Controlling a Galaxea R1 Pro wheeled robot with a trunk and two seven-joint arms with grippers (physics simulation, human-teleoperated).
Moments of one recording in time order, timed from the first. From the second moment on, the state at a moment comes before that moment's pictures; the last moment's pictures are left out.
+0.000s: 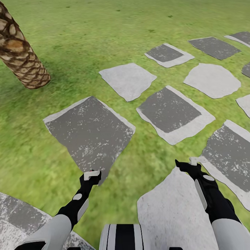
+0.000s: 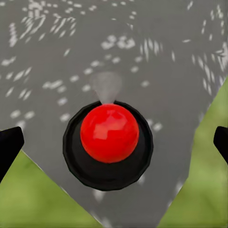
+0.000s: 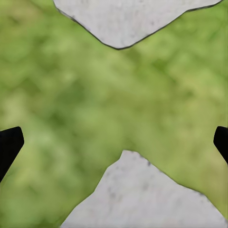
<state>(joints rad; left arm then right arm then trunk) -0.71 -0.07 0.09 -0.35 -0.03 -0.38 0.01 -0.59 -0.14 -0.21 -1.02 0.00 0.27 0.13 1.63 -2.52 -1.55</state>
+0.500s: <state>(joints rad) -0.71 -0.07 0.09 -0.35 -0.03 -0.38 0.01 -0.59 -0.14 -0.21 -1.03 0.00 0.27 0.13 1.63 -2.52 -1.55</state>
